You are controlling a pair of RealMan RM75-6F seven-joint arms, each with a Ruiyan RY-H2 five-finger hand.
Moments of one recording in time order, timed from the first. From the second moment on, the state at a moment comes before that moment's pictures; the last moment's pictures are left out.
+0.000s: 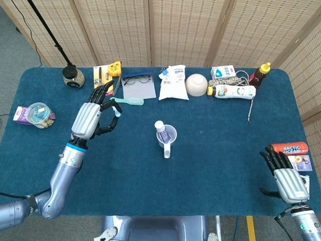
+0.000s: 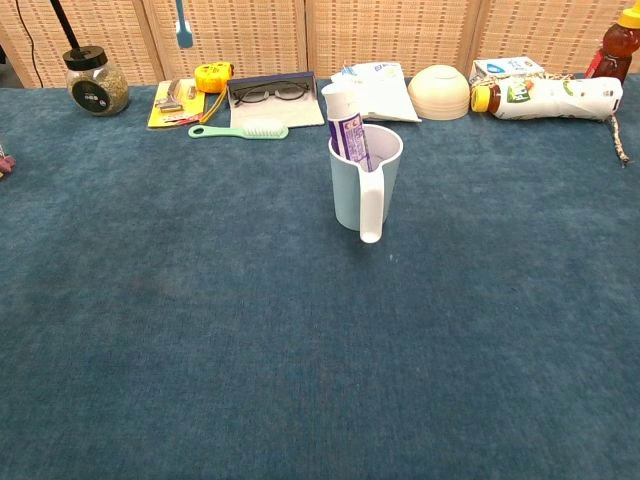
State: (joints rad) left arm -0.67 -1.36 -0.40 -1.82 1.22 1.20 0.03; right arm 0.14 -1.09 -0.02 -1.59 -1.56 1.35 0.08
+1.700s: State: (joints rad) left arm -0.93 -1.65 -0.38 -1.73 0.91 1.09 0.21; right arm 0.14 -1.07 -0.01 -1.58 -1.55 1.35 0.13
